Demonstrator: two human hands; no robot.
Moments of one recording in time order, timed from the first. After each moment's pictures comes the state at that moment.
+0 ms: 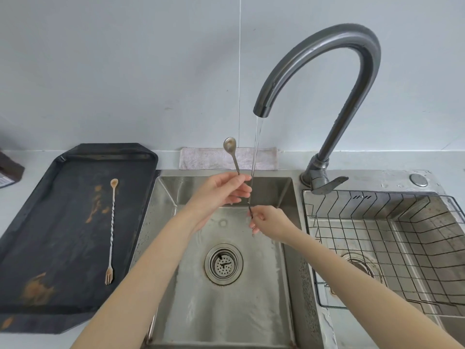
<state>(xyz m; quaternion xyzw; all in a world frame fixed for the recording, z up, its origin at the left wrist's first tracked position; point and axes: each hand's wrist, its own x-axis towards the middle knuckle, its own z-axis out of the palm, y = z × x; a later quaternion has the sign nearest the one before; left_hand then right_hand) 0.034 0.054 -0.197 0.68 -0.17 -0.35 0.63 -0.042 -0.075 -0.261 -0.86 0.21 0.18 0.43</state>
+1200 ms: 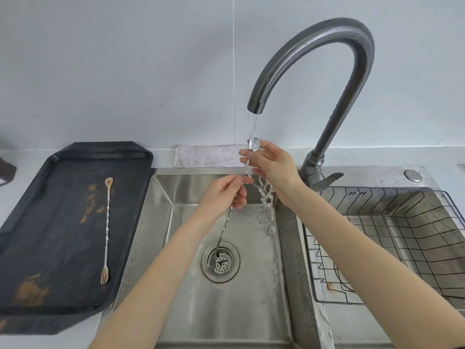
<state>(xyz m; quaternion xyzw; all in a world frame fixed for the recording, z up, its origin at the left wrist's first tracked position) 0.019 0.037 -0.209 0.70 -0.13 -0.32 0.63 -0.008 -0.088 -0.186 -0.64 0.22 -0.08 0.73</state>
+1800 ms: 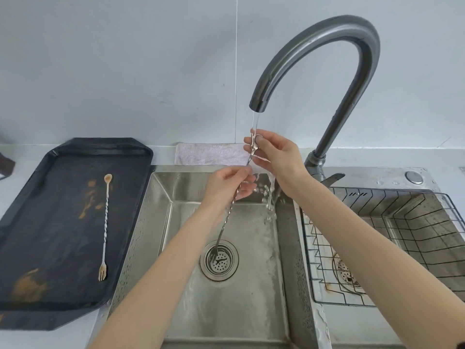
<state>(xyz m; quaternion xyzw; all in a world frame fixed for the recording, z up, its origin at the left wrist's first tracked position) 0.022 0.022 -0.202 0.66 -0.04 -0.30 0.68 -0.001 -0.096 -0.179 -0.62 0.21 -0.11 0.75</state>
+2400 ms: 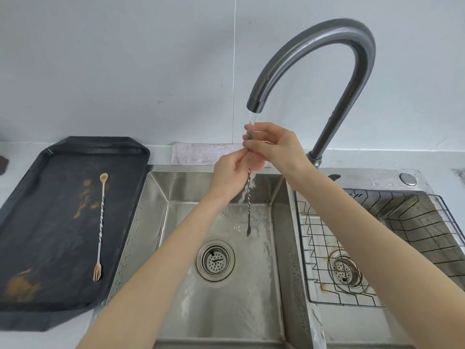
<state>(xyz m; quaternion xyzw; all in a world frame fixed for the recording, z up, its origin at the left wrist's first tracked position) 0.032 0.003 -0.193 0.76 -0.21 -0.17 0.59 -0.003 -0.100 -0.156 -0.73 0.17 -0.09 0.66</state>
